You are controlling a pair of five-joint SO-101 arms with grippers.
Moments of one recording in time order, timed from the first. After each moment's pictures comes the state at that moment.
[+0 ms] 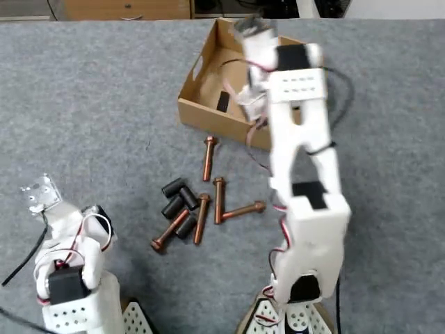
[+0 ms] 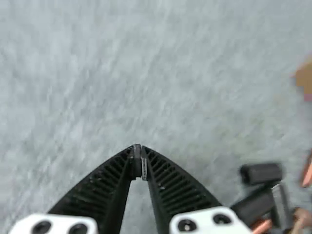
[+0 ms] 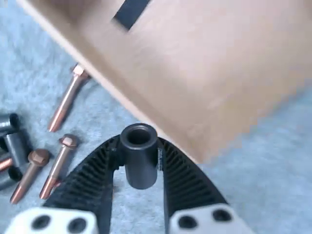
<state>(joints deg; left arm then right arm) -16.6 -104.4 83.8 69.7 8.4 -8.6 24.2 -44.5 101.1 9.2</state>
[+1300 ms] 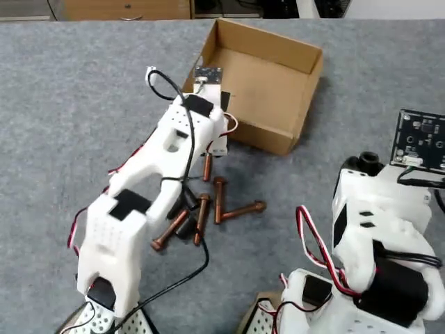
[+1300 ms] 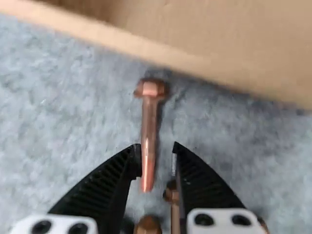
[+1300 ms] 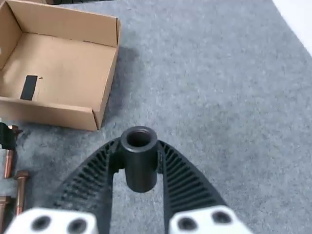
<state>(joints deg) 23.2 30.9 -18.0 70.8 12.9 19.3 -61.8 16.7 90.5 0.0</state>
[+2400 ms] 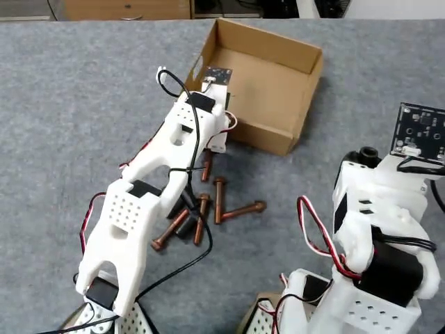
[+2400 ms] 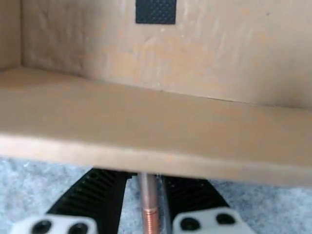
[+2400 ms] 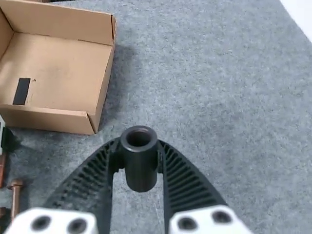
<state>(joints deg) 20.8 47.2 -32.5 72.5 3.6 19.6 -61.8 24.0 83.7 -2.1</state>
